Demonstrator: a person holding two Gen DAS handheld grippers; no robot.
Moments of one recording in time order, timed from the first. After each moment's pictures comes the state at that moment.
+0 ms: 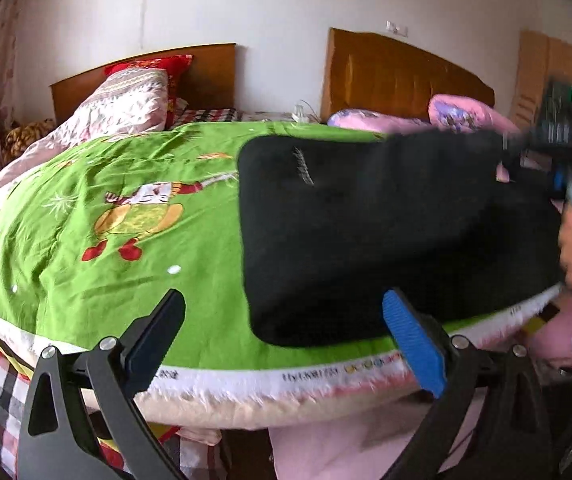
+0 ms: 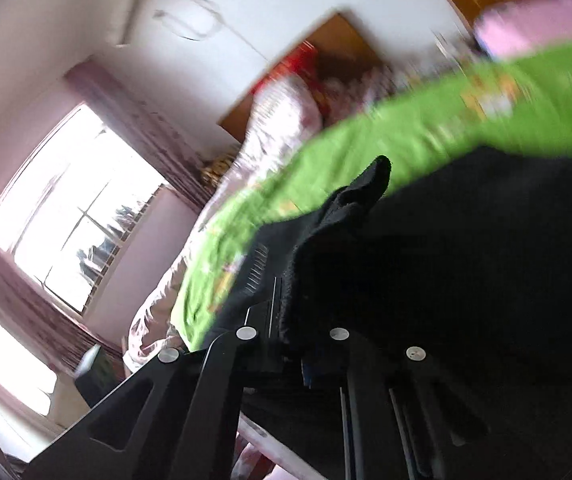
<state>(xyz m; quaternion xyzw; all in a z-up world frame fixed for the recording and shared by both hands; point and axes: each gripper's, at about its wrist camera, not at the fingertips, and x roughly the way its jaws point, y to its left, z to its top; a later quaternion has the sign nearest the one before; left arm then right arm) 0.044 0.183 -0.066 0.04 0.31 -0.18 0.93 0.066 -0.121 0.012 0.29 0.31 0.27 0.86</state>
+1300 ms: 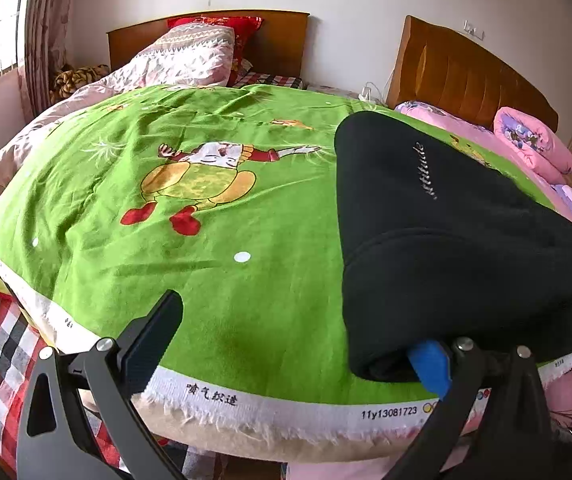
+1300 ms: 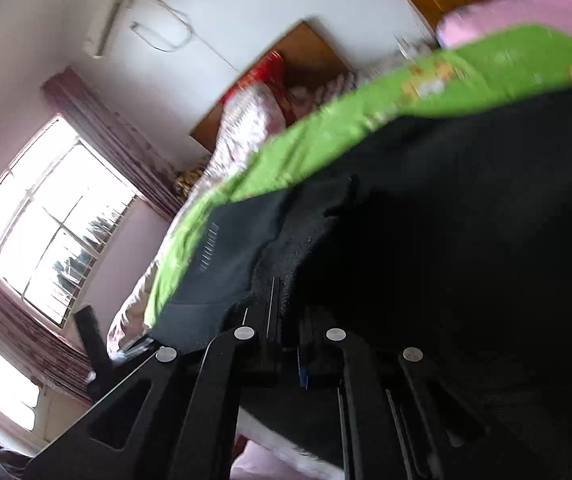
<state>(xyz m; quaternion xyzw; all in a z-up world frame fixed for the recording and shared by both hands) 0.084 0.211 -0.081 -0.02 0.37 -0.07 0.93 0.012 -0.163 -0.040 0.31 0.33 0.21 0.87</state>
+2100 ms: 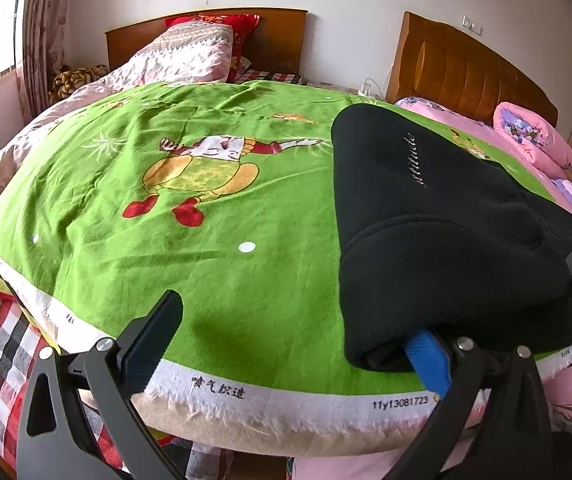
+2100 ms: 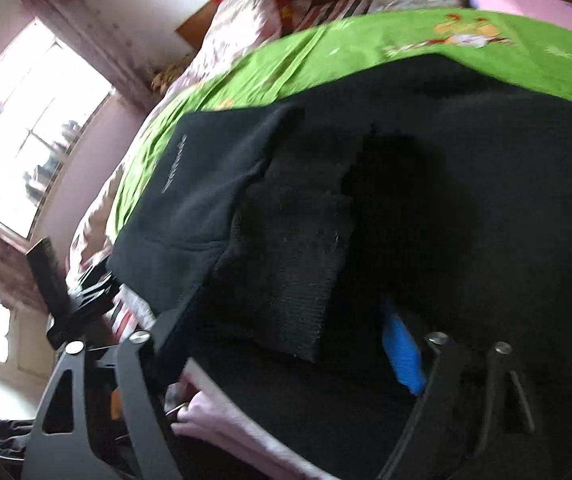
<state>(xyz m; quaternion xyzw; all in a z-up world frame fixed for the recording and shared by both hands) 0.081 0.216 -0.087 -0.02 0.37 -0.07 0.92 0.078 -0.130 -0.063 0.19 0.51 0.24 0.80</state>
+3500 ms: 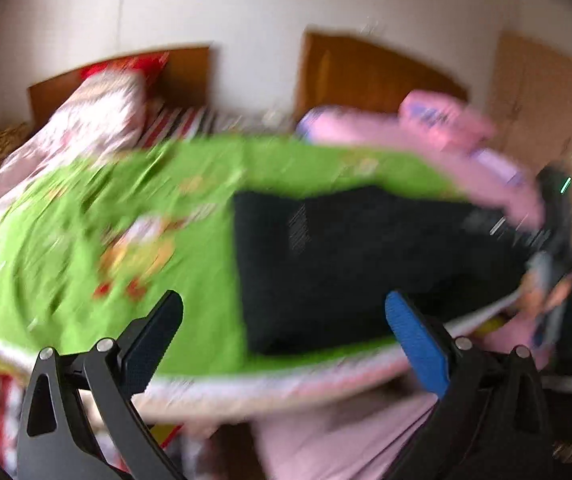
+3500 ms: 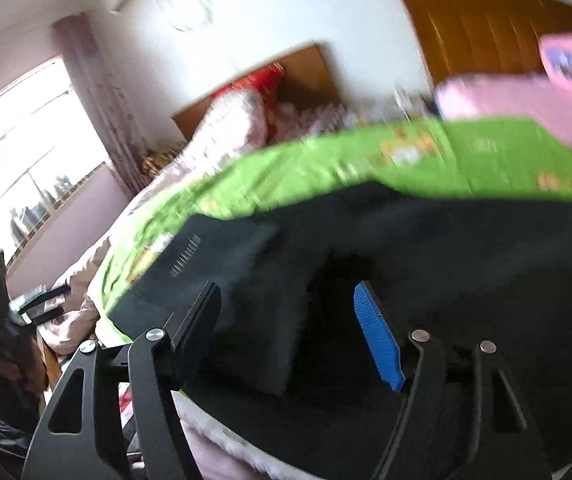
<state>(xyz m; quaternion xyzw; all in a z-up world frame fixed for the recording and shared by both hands) 0.030 0.185 0.019 0.01 0.31 -0.25 0.92 0.004 -0.167 -0.007 0.15 0.30 0.17 0.93</state>
